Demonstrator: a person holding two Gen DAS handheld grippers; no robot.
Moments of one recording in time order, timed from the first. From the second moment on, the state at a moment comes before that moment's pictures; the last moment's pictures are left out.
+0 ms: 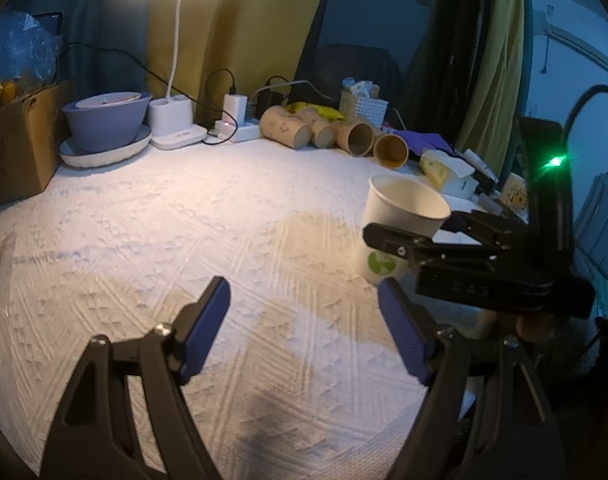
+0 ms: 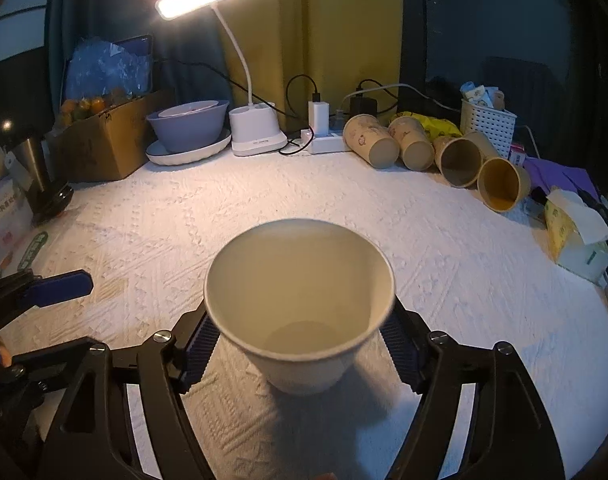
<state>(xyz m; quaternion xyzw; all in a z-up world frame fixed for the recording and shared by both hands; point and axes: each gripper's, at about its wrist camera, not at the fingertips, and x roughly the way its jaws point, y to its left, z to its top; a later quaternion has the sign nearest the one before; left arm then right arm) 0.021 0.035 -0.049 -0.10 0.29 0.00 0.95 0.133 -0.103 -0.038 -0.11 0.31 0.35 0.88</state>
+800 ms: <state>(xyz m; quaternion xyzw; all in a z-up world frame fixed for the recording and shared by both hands) 0.013 -0.002 -0.033 -0.07 0.29 0.00 0.96 0.083 -0.167 -0.017 -0.08 0.30 0.33 0.89</state>
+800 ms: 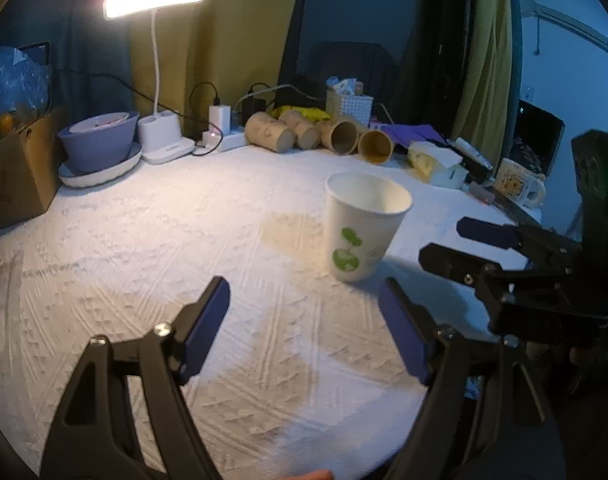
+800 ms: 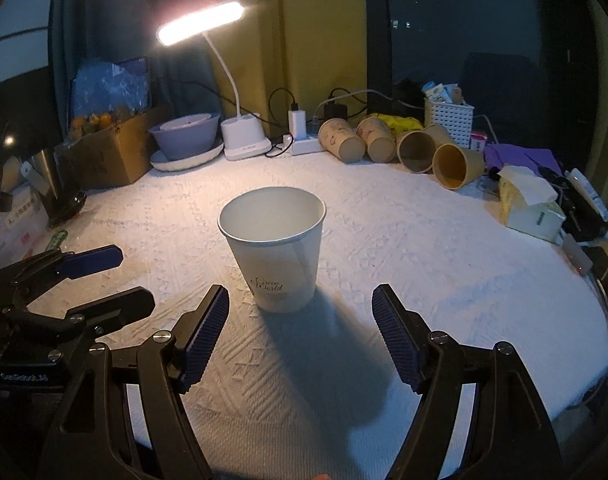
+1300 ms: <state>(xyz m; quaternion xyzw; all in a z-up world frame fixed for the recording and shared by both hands) -0.006 -0.017 0.005 -0.06 0.23 0.00 0.97 0.054 -0.194 0.021 -0.07 0.25 0.32 0.91</state>
